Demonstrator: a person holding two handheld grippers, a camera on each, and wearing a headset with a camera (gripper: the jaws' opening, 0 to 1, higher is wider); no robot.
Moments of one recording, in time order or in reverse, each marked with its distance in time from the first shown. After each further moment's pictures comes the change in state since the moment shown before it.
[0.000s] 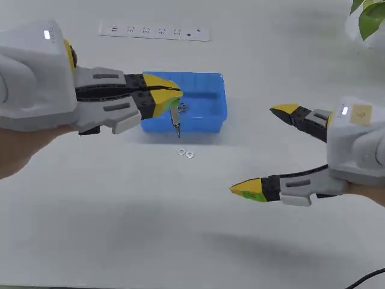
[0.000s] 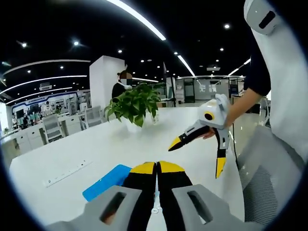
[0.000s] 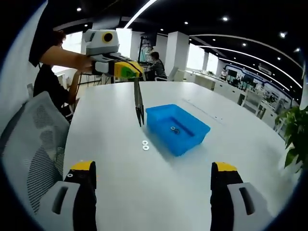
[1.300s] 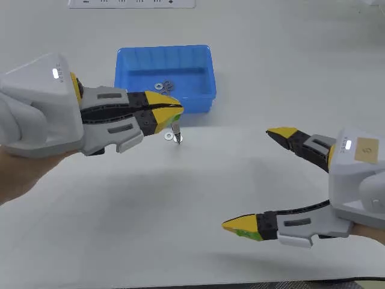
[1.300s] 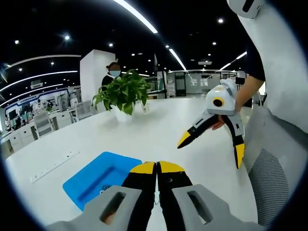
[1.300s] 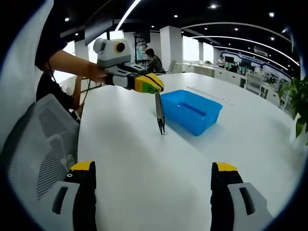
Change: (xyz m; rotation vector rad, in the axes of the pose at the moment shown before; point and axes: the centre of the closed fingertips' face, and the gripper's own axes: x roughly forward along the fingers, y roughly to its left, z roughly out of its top) left arm 0.028 -0.007 -0.055 0.027 0.062 -0.090; right arm 0.003 0.038 -0.030 0.135 0.003 0.052
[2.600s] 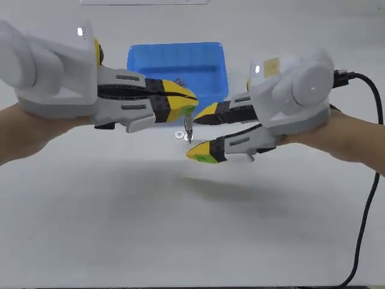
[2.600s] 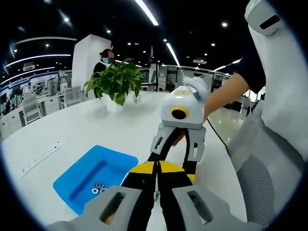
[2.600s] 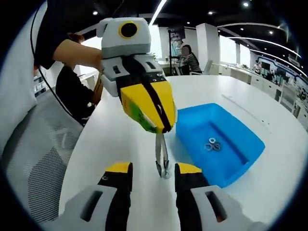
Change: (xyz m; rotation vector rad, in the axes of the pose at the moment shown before) left arm 0.009 0.003 0.000 -0.108 0.074 -0.130; right arm 0.100 -0.007 0.054 -0.124 0.029 0.319
